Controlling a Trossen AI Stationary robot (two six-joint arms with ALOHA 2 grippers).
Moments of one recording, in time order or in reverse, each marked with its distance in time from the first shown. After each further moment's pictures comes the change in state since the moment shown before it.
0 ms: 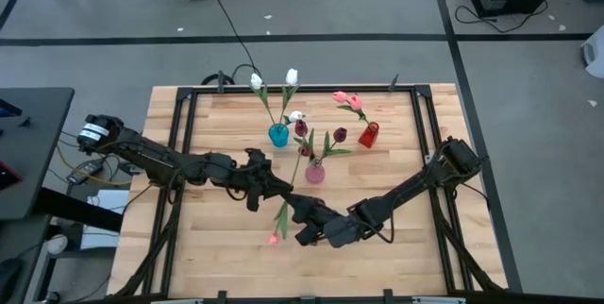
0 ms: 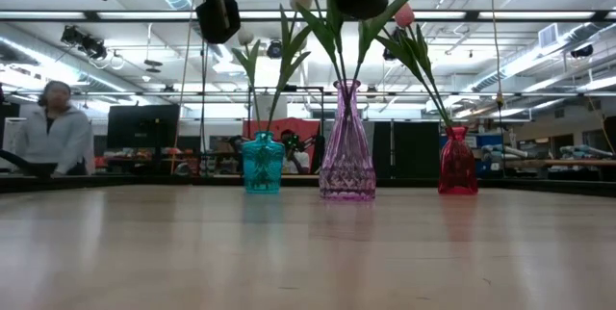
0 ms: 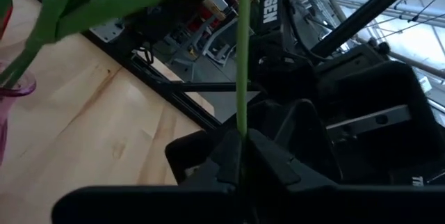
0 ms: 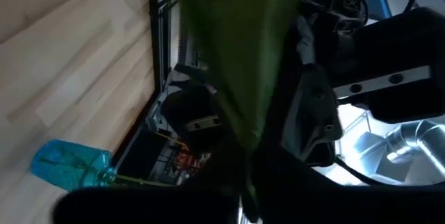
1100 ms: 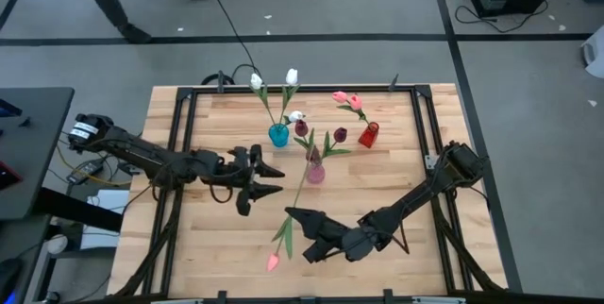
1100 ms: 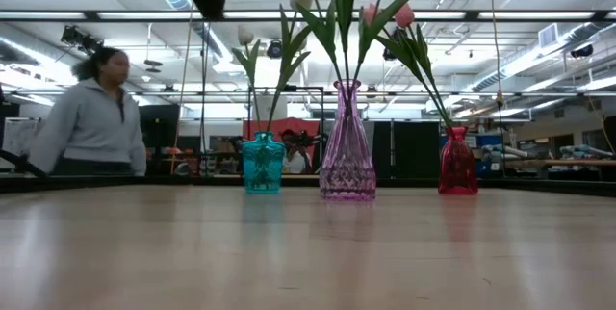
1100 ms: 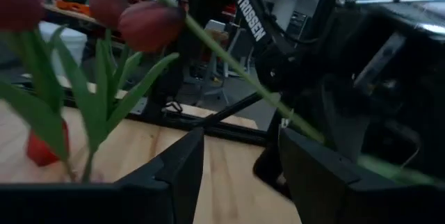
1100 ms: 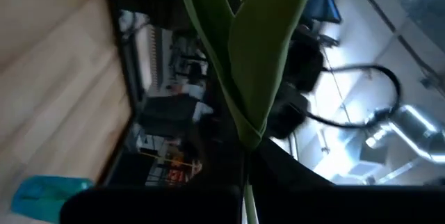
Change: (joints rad) left arm -0.003 -0.128 -0.053 -0.024 -0.066 0.524; right arm 0.093 -0.002 0.000 0.190 0.026 -0.060
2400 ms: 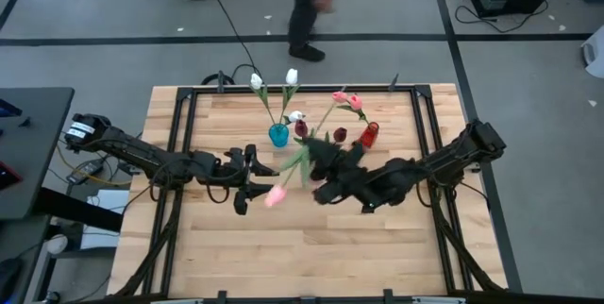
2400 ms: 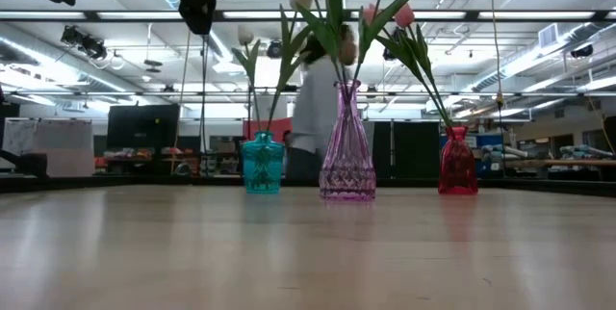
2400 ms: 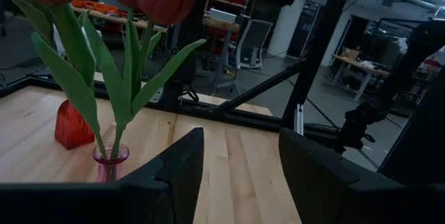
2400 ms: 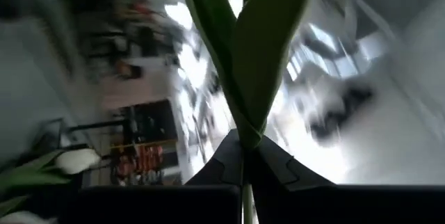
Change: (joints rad) left arm -0.005 -0.049 -0.079 -0.008 -0.036 0.037; right arm -0.182 -0.250 0.001 0.433 -0.142 -0.331
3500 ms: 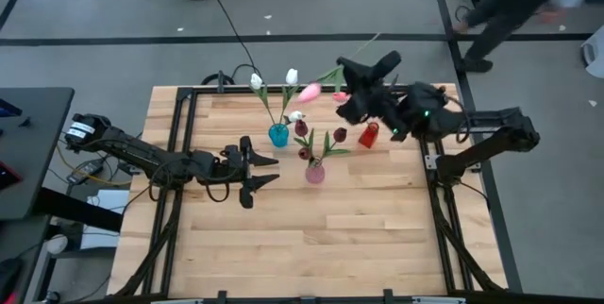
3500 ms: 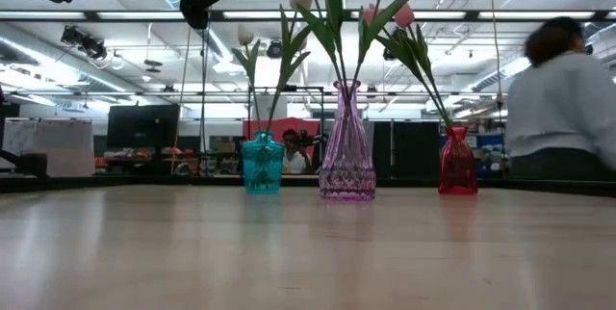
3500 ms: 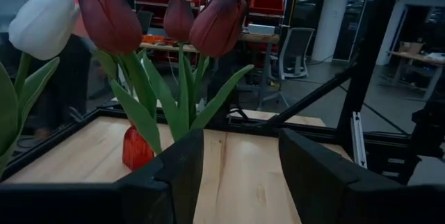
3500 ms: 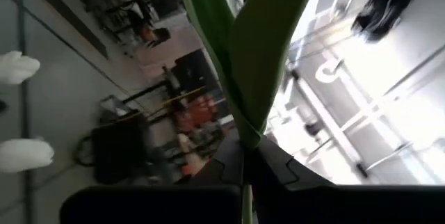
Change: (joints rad) left arm 0.001 0.001 0.000 0.035 -0.165 0.166; right arm -0.388 -0.364 0.000 -0.690 -0.124 0.624
